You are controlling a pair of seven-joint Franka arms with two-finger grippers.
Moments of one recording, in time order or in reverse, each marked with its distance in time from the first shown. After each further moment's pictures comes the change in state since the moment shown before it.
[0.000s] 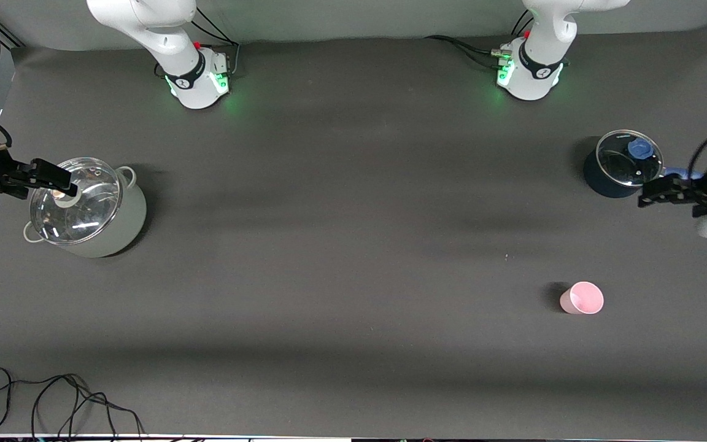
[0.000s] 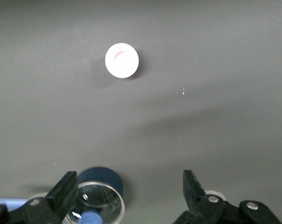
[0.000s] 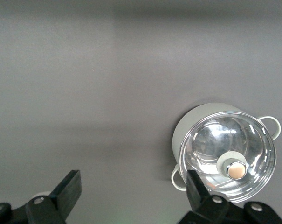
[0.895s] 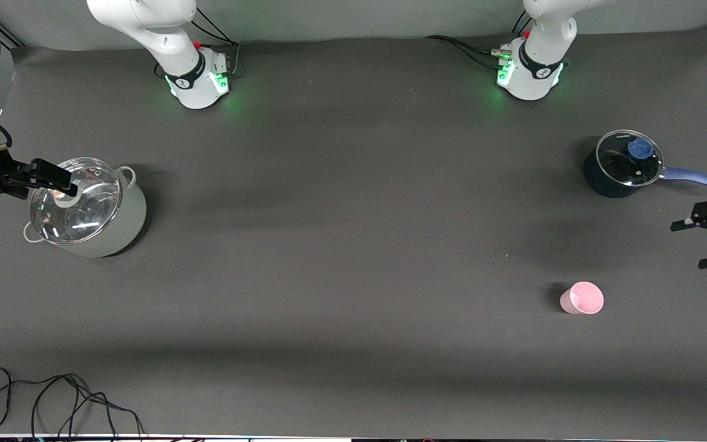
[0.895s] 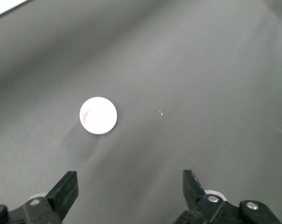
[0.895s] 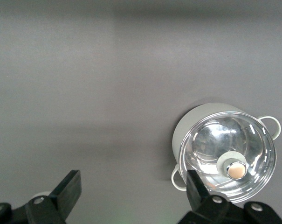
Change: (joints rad) left arm 0.277 0.244 0.001 0.088 -0.448 0.022 0.887; right arm 0.000 0.000 0.000 0.000 0.000 0.000 0.000
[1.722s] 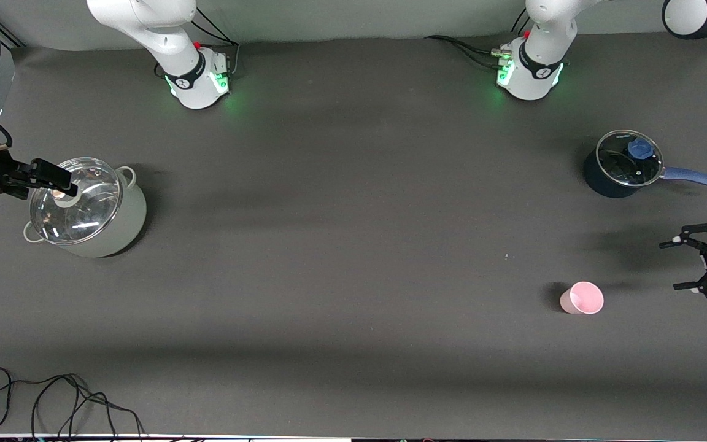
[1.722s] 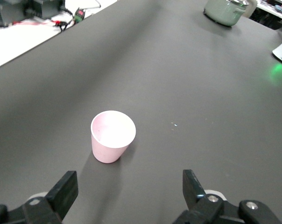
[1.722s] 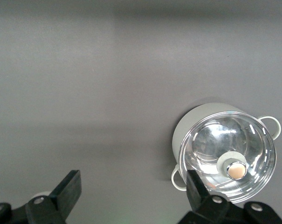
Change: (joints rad) left arm 0.175 0.269 -0.003 0.003 -0.335 -0.009 0.671; right arm 0.000 0.000 0.000 0.000 0.000 0.000 0.000
